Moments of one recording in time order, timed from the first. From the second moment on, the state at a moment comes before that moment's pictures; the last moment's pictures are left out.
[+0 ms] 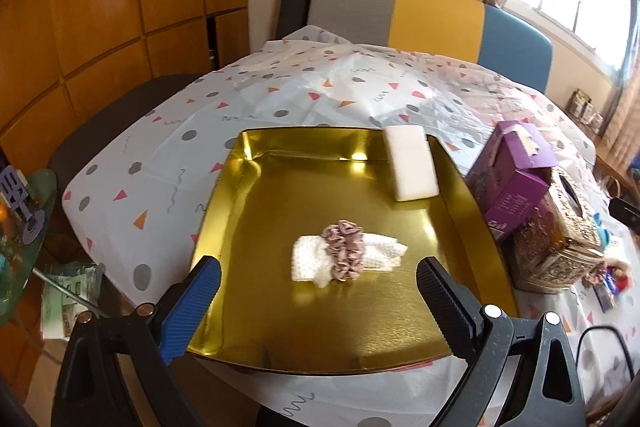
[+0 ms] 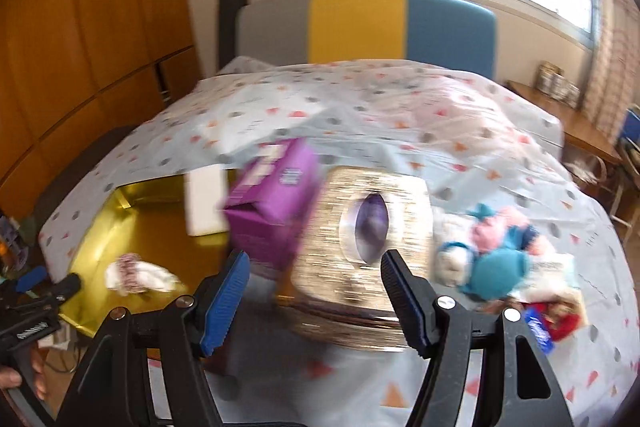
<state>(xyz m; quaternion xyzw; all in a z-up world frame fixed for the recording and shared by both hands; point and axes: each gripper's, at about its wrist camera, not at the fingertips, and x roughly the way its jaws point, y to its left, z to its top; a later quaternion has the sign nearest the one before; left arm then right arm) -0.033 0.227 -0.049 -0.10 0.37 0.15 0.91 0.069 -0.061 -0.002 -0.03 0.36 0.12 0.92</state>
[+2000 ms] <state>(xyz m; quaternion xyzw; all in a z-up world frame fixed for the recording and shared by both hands) 0.167 -0.174 -0.049 0.11 0.47 -0.22 0.85 0.091 -0.366 -0.067 0.35 0.36 -0.17 0.85</state>
